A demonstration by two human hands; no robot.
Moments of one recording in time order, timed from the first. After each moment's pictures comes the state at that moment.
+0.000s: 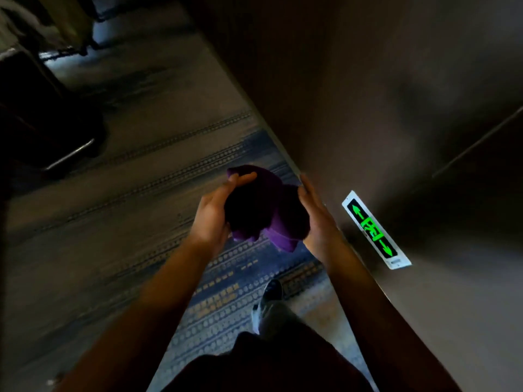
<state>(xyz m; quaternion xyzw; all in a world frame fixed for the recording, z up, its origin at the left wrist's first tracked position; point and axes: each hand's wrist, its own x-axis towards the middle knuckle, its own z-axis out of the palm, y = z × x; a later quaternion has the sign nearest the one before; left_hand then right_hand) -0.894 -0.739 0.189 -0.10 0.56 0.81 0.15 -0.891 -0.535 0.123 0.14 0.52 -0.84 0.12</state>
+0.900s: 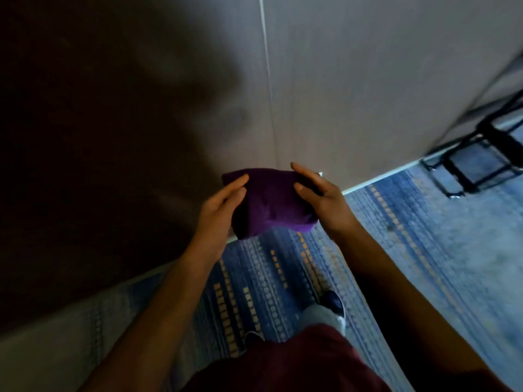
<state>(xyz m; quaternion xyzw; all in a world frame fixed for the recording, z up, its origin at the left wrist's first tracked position) -1.189 -0.536 0.182 0.37 0.56 0.51 0.54 -0.969 -0.499 0.148 0.47 0.48 -0.59 -0.45</state>
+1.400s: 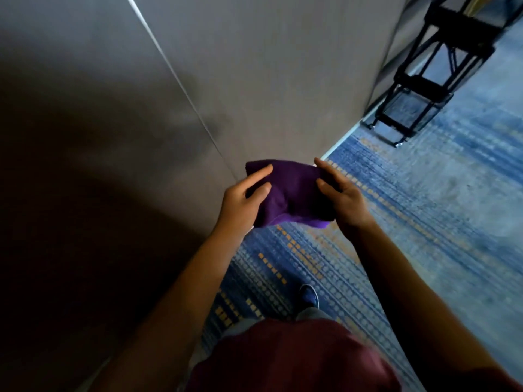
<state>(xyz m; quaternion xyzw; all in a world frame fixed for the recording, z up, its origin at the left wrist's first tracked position) -1.103 -0.475 0.168 0.60 0.48 0.33 0.54 -0.893 -0.537 0.132 0.56 0.32 -0.50 -0.57</state>
